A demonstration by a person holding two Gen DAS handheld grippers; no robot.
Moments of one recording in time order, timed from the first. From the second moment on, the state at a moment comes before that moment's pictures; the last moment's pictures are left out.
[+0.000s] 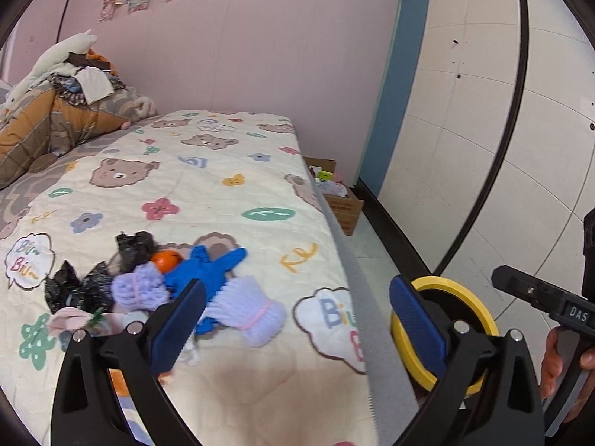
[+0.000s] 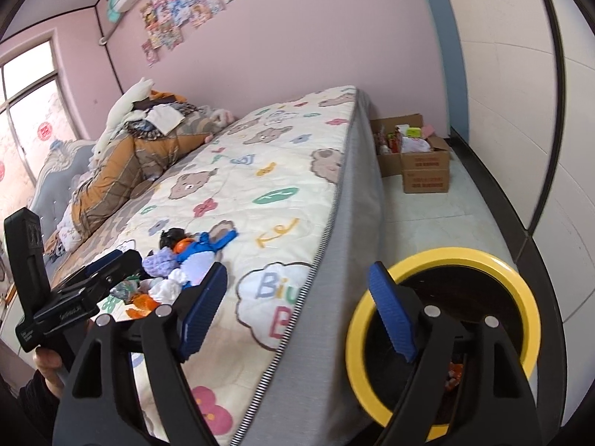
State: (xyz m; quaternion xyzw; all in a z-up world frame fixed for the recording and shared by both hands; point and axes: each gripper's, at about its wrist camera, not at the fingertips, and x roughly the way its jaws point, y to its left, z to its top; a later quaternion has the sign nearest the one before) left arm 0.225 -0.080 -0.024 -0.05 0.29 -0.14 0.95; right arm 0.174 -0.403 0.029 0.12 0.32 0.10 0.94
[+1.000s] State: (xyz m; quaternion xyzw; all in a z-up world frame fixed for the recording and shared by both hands) left arm 0.259 0.130 -0.062 -0.09 0.31 0.02 0.94; right arm 0.263 -0.243 -0.030 0.02 0.39 0.19 0.90
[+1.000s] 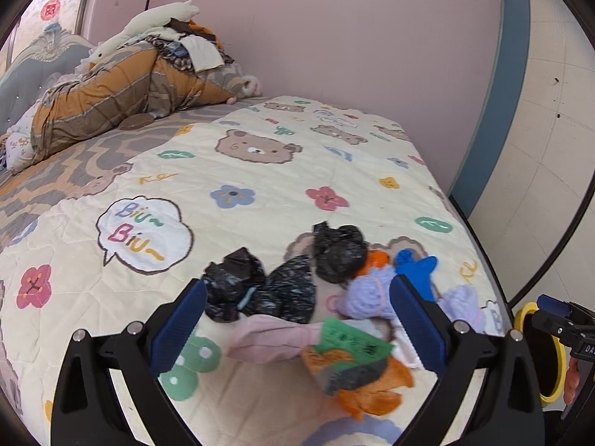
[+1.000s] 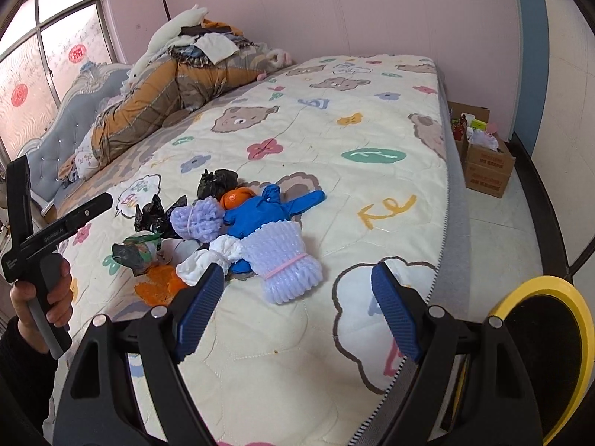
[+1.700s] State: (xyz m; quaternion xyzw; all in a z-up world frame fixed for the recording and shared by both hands) left arm 0.328 0.187 -0.125 -0.12 0.38 0.08 0.91; right arm 0.322 -0.202 -0.083 -0.04 0.42 0.17 0.89
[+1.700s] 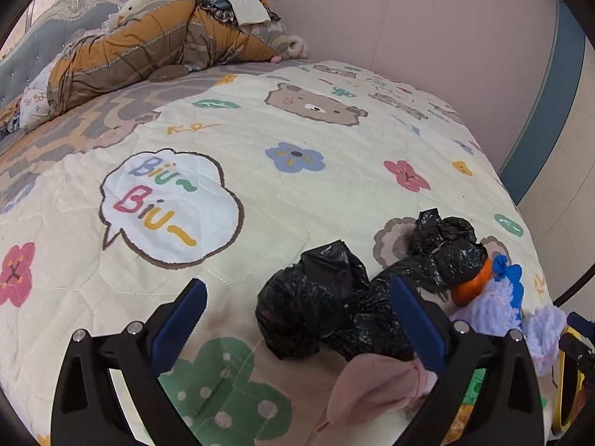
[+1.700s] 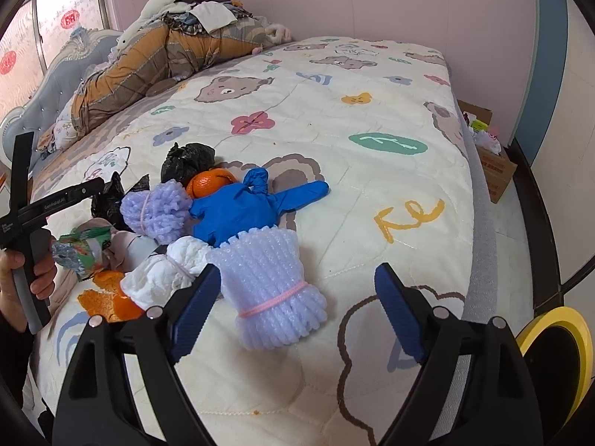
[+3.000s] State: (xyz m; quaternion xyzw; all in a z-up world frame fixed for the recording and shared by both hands) left arm 0.310 0.176 -0.088 -0.10 0.35 0.07 0.93; right arm 0.290 -0.222 -0.058 0.02 0.39 0.22 0.90
